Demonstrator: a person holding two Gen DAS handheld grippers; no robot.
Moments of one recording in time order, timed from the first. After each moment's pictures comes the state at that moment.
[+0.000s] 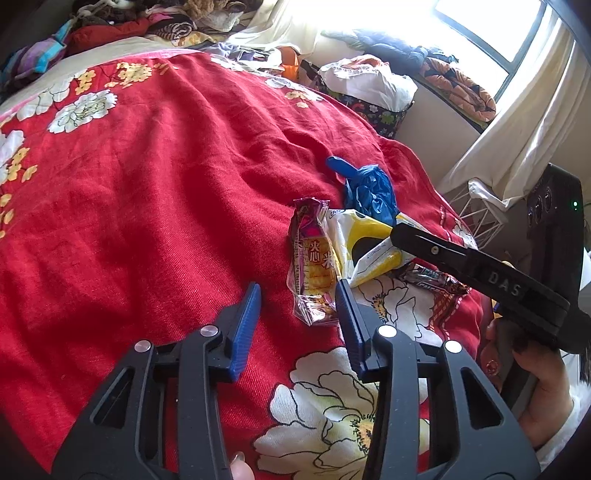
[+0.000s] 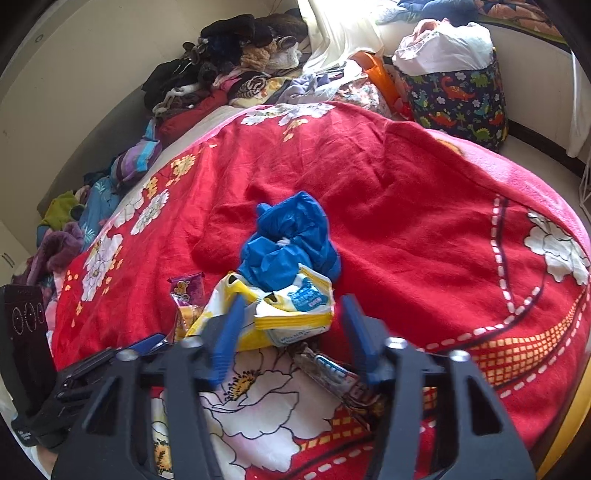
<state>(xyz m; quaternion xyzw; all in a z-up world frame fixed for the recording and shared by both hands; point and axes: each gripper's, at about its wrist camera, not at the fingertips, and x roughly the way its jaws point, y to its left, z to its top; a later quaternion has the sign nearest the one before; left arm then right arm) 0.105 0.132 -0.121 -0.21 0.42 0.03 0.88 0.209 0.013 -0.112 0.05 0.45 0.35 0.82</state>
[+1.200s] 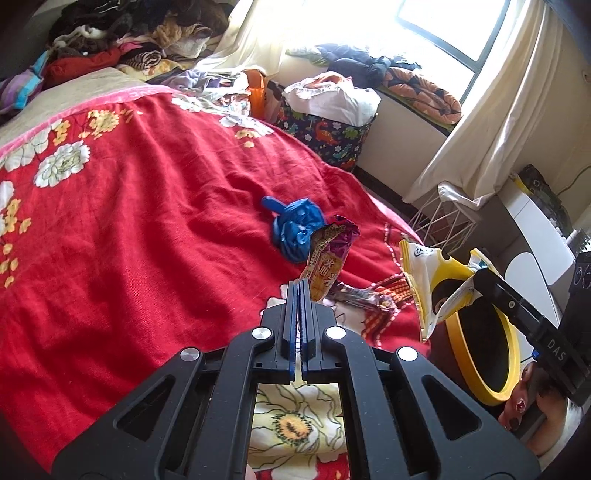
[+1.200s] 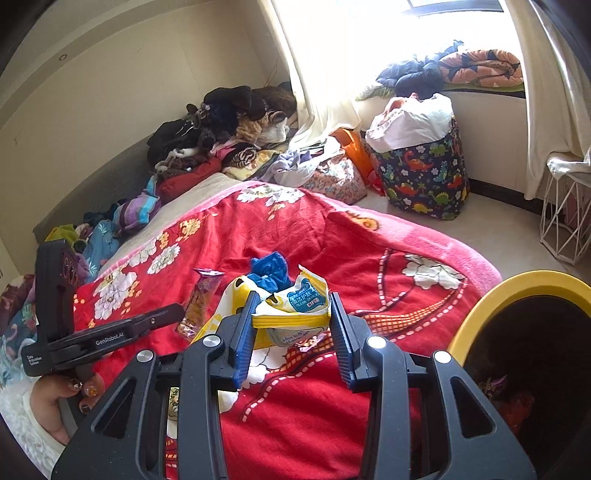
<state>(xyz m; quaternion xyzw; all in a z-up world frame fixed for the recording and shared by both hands) 0.099 0.098 -0.066 -0.18 0.38 -0.01 0.91 0.125 -0.103 -0.037 0.07 0.32 0.31 0.89</state>
